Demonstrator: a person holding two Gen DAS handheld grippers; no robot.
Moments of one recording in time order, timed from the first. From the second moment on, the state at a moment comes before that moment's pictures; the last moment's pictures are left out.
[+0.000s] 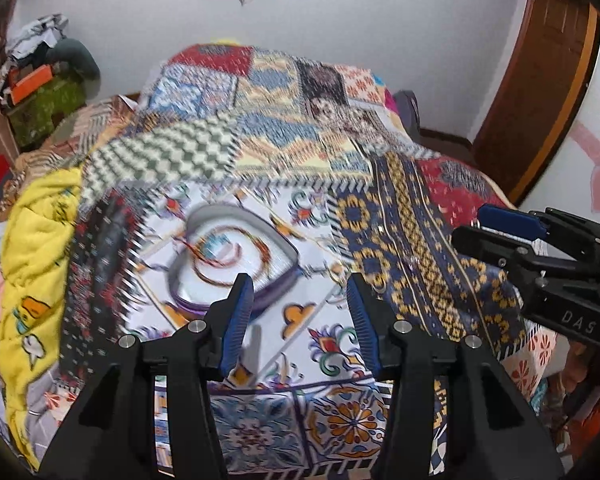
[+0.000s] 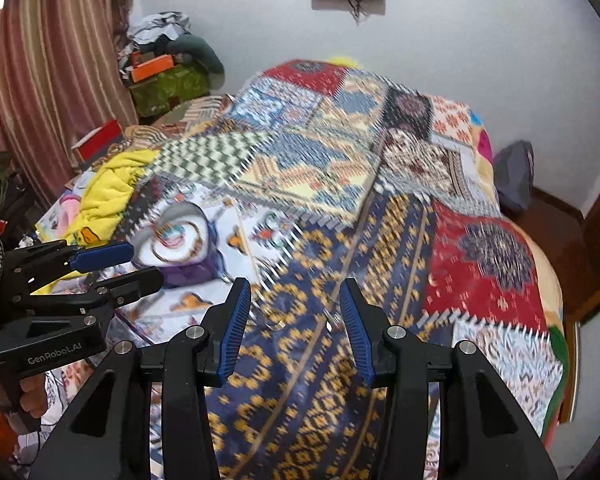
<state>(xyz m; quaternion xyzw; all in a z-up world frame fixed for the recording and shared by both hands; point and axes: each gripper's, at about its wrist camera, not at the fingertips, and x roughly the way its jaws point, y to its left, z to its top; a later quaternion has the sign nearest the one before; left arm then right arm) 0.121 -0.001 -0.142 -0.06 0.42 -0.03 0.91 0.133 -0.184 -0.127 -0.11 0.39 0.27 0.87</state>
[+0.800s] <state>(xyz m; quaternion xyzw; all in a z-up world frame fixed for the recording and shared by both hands) 0.175 -0.002 -0.206 -0.10 0.47 -0.06 0.87 0.173 -0.204 -0.195 -0.09 0.47 0.27 0.83</state>
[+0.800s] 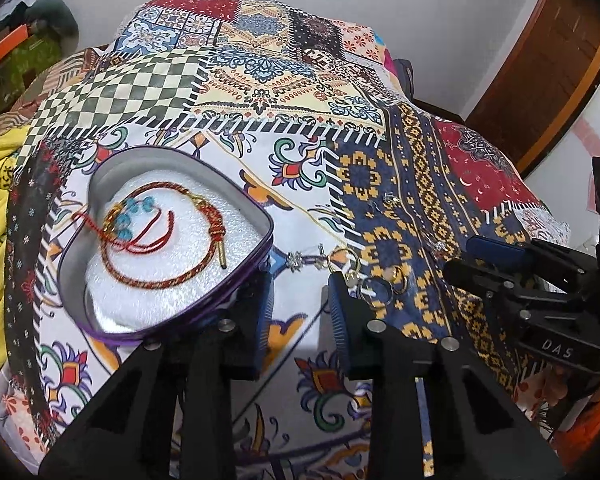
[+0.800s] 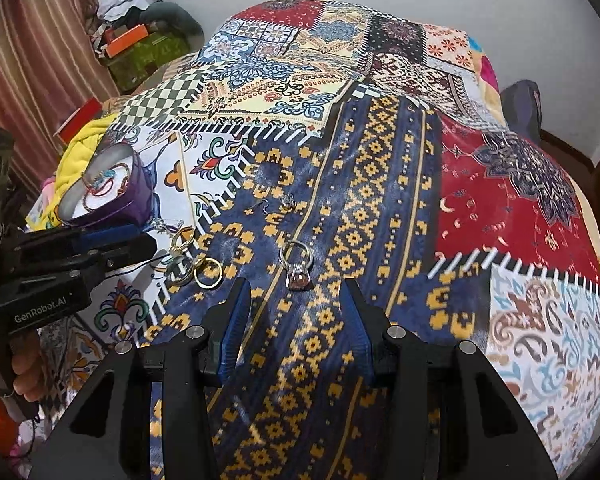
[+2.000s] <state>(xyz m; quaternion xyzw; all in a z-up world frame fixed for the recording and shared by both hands) 0.160 0.001 -0.159 -0.09 0.42 -0.05 0.90 0.171 -0.209 -0.159 -0.04 0.44 0.27 0.85</state>
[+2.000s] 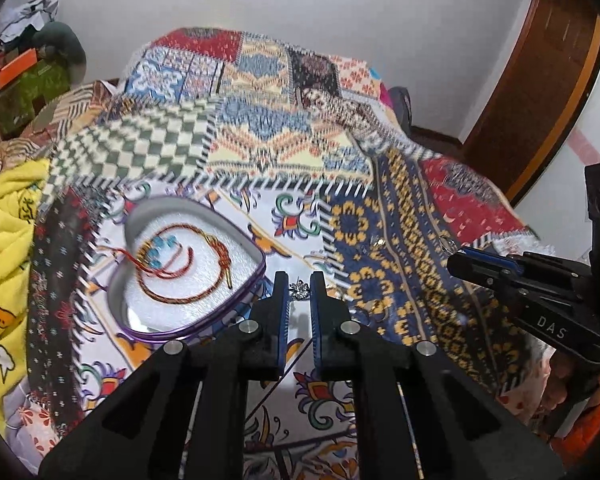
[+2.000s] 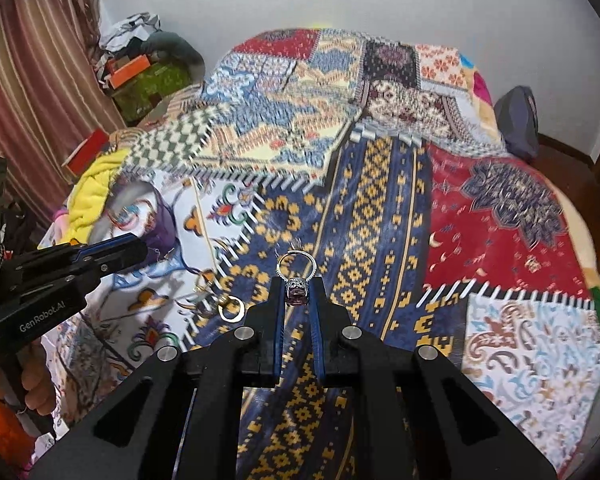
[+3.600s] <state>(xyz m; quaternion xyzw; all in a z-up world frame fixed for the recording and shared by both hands) 0.141 0.089 -0.133 -0.11 0.37 0.00 0.92 0.165 -0.070 -0.146 -0.08 0.41 0.39 0.82</state>
